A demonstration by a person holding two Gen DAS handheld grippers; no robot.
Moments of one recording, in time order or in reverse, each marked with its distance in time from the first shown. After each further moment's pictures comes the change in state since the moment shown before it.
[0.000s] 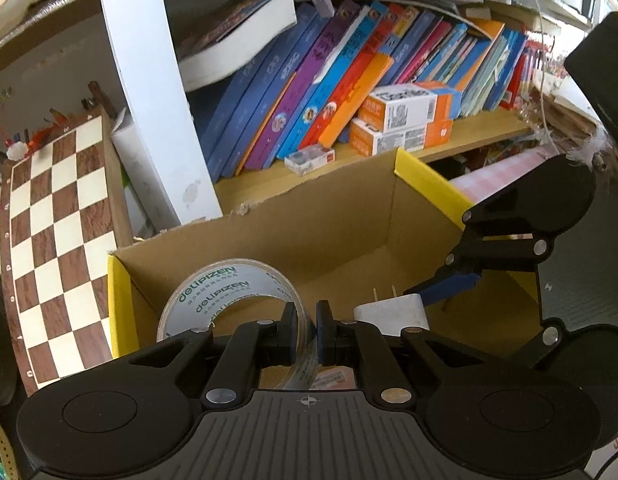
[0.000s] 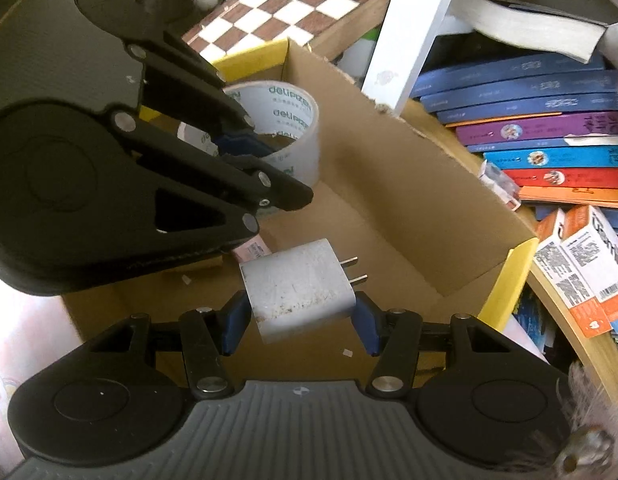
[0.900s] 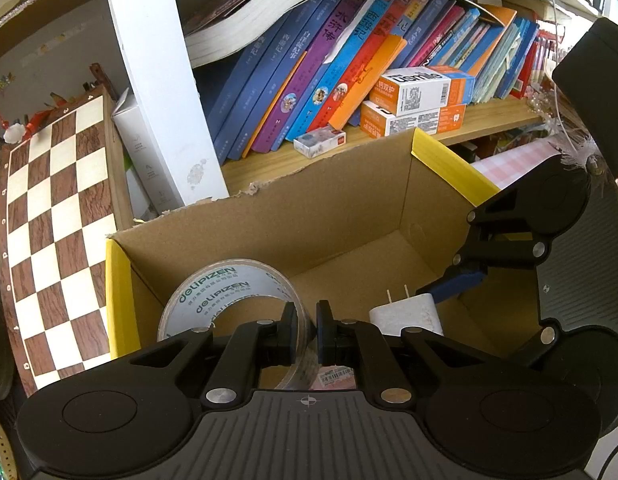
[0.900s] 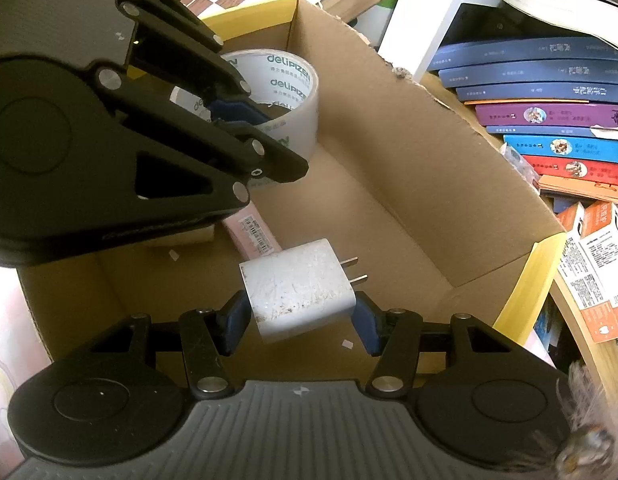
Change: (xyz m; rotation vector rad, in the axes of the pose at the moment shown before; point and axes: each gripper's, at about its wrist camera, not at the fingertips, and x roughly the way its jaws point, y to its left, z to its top) left arm 0.011 0.004 -0.003 -0.010 0.031 0.012; right arm 0.017 -0.002 -0.003 -0.039 0.074 0.015
